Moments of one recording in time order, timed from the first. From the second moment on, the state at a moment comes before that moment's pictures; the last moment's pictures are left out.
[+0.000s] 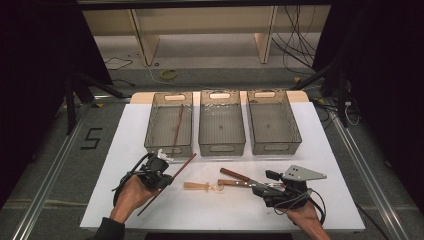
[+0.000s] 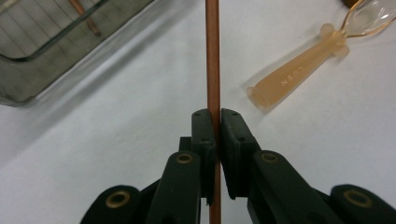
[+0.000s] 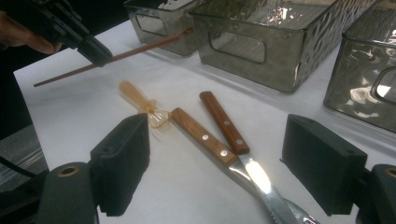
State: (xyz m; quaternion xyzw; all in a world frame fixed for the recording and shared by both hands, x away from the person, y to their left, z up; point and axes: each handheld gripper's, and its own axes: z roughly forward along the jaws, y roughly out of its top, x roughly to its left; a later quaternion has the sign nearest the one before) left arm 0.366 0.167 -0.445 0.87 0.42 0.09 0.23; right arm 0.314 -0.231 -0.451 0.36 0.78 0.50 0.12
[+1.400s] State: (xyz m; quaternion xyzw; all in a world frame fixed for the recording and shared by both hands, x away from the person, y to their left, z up) left arm 0.467 0.196 -0.359 0.80 0.45 0.14 0.37; right arm 0.315 -0.233 -0.452 0.36 0.78 0.50 0.12
